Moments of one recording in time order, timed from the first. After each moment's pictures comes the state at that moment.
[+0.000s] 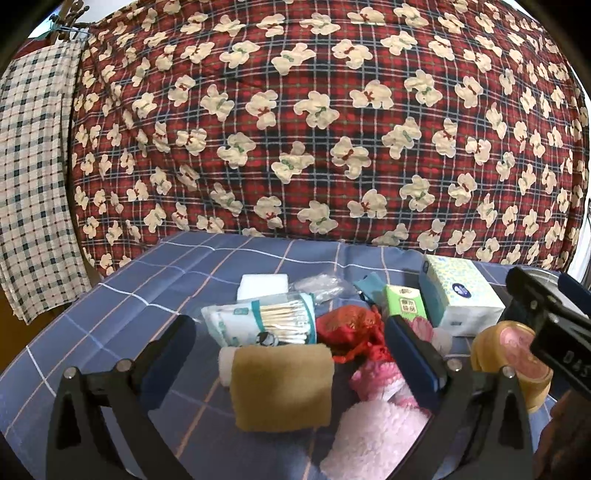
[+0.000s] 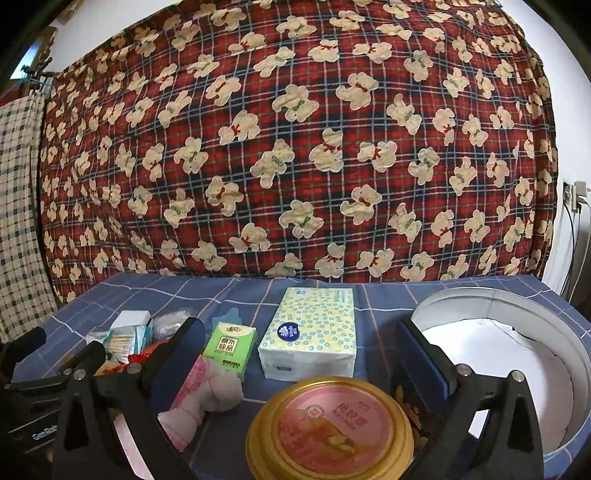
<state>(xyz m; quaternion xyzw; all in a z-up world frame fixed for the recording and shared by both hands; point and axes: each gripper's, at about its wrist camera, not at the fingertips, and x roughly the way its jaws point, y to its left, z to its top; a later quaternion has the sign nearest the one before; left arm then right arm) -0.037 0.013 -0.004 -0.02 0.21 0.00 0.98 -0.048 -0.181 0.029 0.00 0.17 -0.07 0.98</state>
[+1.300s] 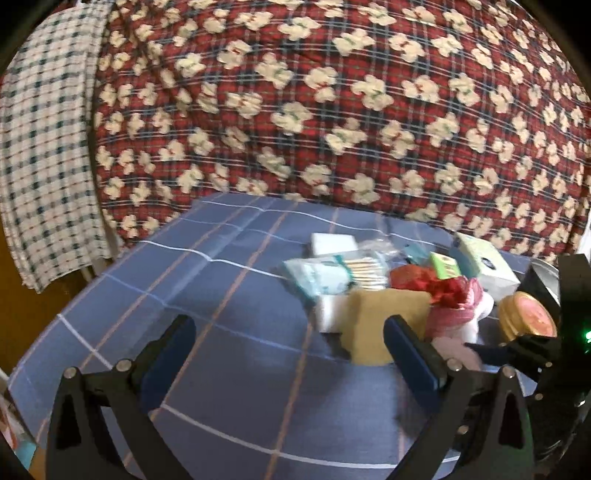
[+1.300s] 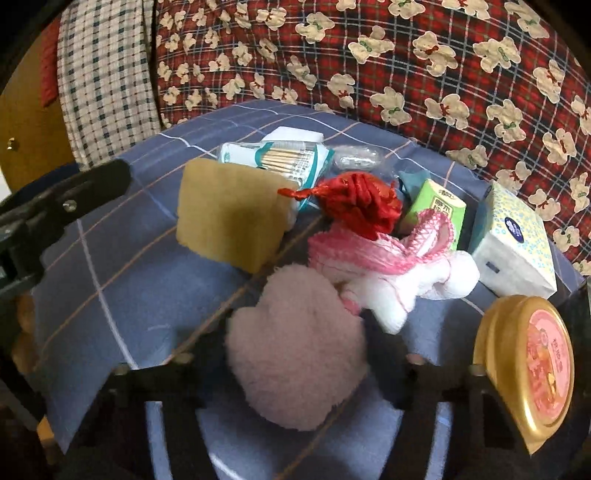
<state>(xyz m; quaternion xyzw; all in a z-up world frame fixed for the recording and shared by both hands) -0.058 0.100 -0.006 -0.05 0.28 -0.01 0.96 -0.036 -0.071 -0.048 -0.14 0.43 0.18 0.87</state>
